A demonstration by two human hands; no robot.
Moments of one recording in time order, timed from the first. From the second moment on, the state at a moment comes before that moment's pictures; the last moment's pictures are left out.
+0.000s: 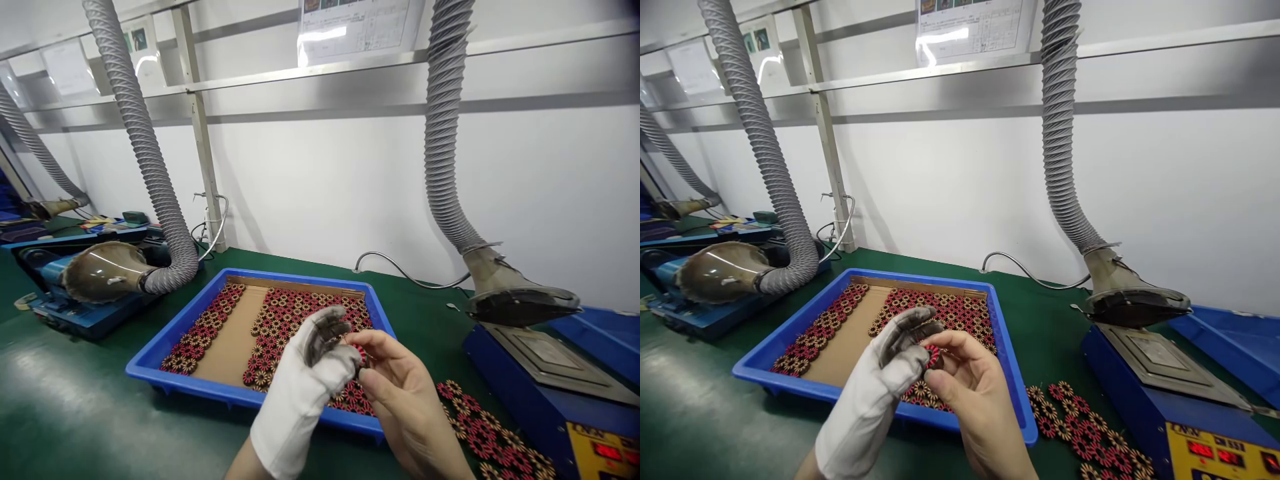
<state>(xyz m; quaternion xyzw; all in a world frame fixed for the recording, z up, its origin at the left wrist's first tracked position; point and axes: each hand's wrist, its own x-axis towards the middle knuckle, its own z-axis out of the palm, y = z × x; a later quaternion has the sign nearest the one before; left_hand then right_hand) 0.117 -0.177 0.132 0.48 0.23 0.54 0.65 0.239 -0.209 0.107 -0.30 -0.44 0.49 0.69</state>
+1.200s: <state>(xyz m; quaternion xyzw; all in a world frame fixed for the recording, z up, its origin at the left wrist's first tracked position) 0.099 -0.159 0.131 0.52 0.23 0.53 0.63 0.222 -0.211 0.109 -0.30 -0.39 0.56 0.66</state>
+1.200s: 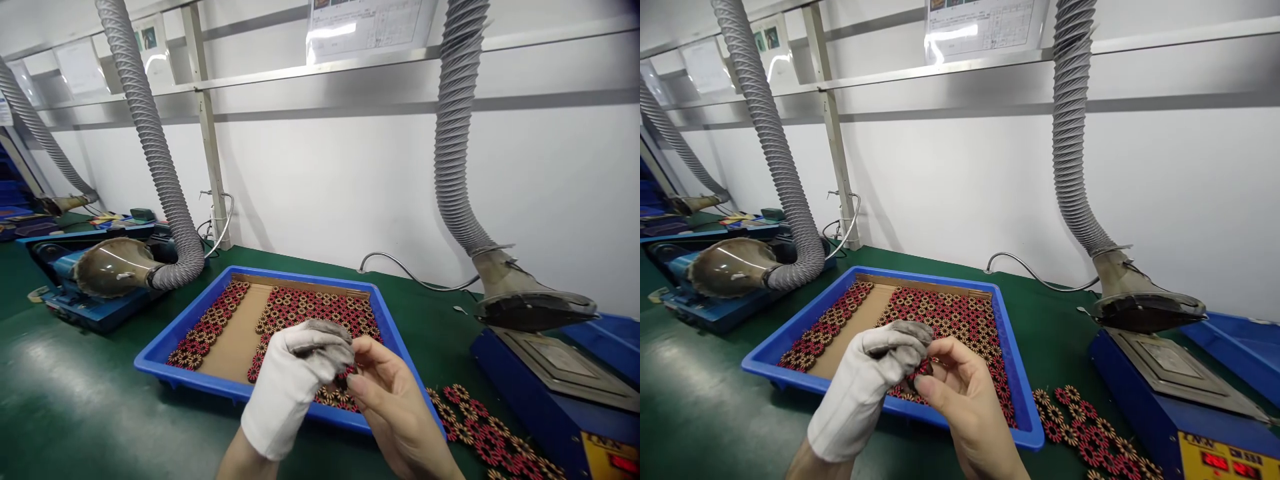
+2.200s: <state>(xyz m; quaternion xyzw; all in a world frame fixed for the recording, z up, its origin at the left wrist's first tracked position) 0.094 -0.161 0.133 0.38 0.16 0.64 0.65 0.230 -0.207 0.110 -0.20 -0.35 0.66 0.63</state>
